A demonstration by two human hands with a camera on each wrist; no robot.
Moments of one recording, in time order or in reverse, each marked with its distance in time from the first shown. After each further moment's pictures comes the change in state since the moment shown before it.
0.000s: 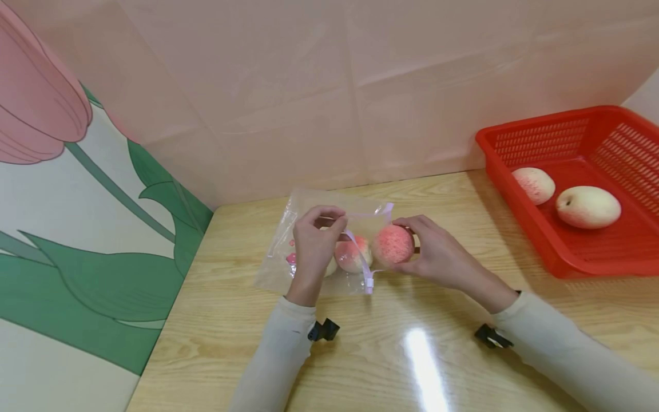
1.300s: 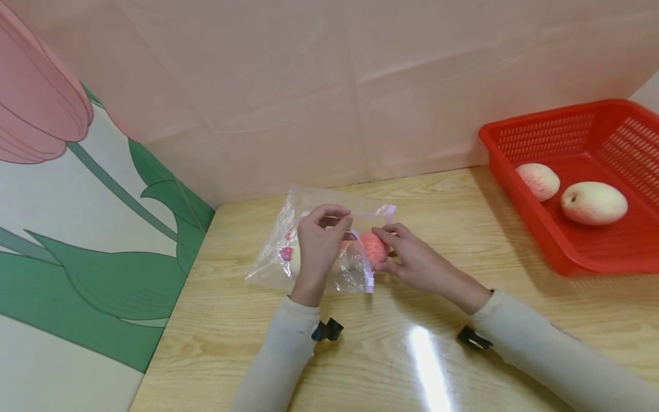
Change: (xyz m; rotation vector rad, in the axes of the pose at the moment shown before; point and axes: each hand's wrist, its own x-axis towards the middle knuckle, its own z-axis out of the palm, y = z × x) left_hand -0.003 -0.002 0.004 -0.051 -0.030 0.052; right_hand 0.007 -0.016 0.028 0.081 -0.142 -0.060
